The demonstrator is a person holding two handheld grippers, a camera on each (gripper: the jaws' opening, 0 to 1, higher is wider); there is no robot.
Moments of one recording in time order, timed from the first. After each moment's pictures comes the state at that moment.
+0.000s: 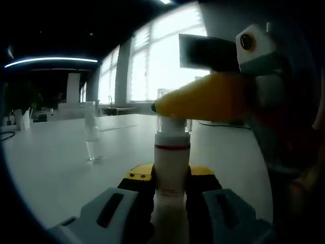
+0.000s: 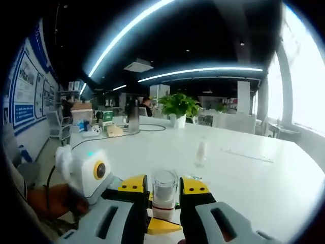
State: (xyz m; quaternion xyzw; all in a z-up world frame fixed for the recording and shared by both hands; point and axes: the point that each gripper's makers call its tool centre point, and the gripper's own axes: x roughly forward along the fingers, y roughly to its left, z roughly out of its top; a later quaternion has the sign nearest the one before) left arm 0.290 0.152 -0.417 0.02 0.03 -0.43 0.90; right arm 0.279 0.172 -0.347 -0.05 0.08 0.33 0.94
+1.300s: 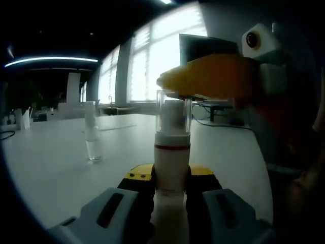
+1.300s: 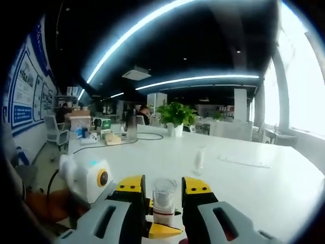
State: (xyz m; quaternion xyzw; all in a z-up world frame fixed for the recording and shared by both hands) left arm 0.292 0.154 -0.417 0.02 0.03 -0.43 0.90; right arm 0.276 0.169 -0.329 -0.04 0.04 0.32 0.95
